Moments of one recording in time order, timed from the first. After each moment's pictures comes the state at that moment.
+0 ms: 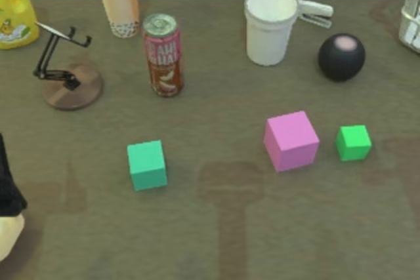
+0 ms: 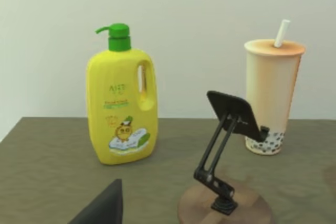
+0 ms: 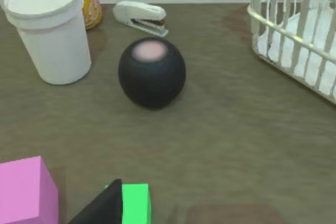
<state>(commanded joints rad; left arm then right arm) 0.00 0.00 0.00 0.00 0.00 0.00 0.08 0.58 0.48 -0.32 0.00 0.06</state>
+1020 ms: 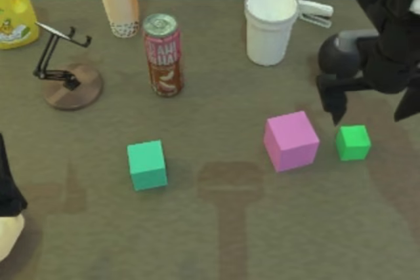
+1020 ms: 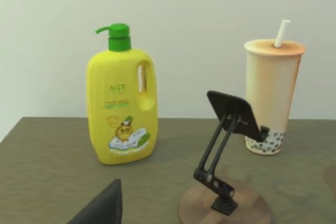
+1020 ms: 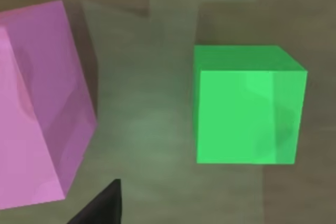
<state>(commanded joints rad) 0.00 0.00 0.00 0.00 0.00 0.00 0.27 2.06 1.57 -1.06 0.00 0.19</state>
